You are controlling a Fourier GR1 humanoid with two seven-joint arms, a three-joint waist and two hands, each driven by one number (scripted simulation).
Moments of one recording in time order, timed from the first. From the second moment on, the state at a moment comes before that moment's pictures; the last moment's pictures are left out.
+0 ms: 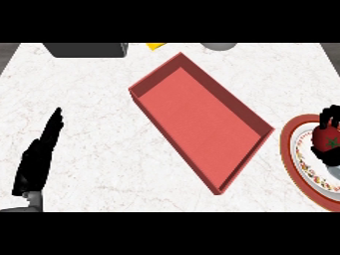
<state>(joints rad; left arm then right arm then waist) 0.01 0.18 0.04 -1.55 -0.20 0.07 0.08 -0.19 -0.51 -0.14 -1.35 0.93 0.12 -0.14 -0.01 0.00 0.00</state>
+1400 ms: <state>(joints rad) 0.02 0.18 0.06 -1.57 -0.20 0.03 0.08 -0.65 -0.19 0.01 -1.63 0.62 0.35 0.28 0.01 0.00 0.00</state>
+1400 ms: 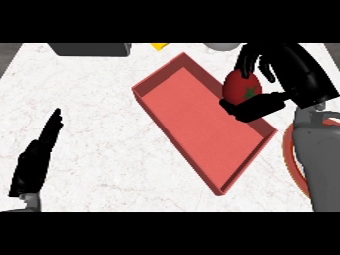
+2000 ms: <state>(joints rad) 0.00 0.18 0.07 -1.56 -0.20 0.02 0.09 -0.82 -0.04 0.08 -1.14 0.77 0.16 0.27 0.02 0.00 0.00</state>
